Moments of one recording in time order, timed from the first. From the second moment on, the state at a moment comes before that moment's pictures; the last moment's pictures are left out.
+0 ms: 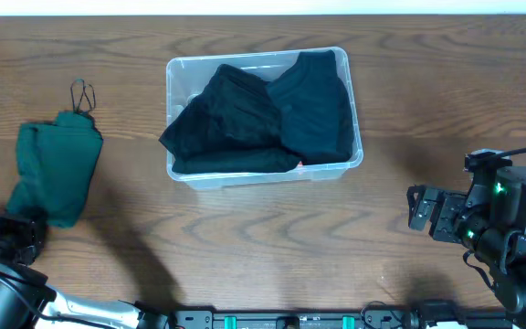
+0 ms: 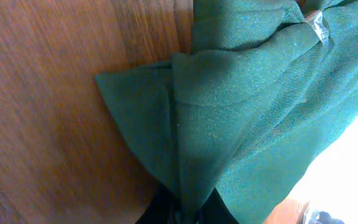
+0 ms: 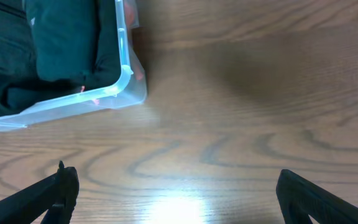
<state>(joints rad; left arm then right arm) 1.18 1.91 0.94 -0.37 0.70 -0.25 0.06 0.81 1.18 -1.25 -0.05 0.26</state>
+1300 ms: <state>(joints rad) 1.01 1.47 1.03 -0.34 0.77 -0.50 0.06 0.81 1.18 -1.25 -0.05 0.26</state>
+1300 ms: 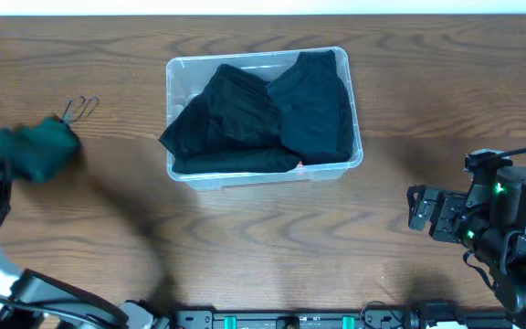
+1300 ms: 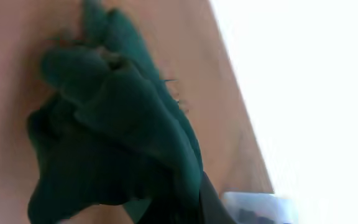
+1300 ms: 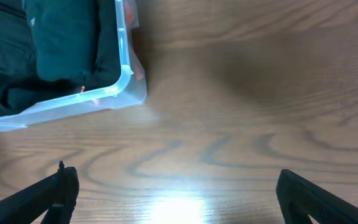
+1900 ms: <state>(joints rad) 0.56 1.41 1.35 -0.08 0.70 -0.78 0.06 0.81 1.18 -1.25 -0.05 0.26</state>
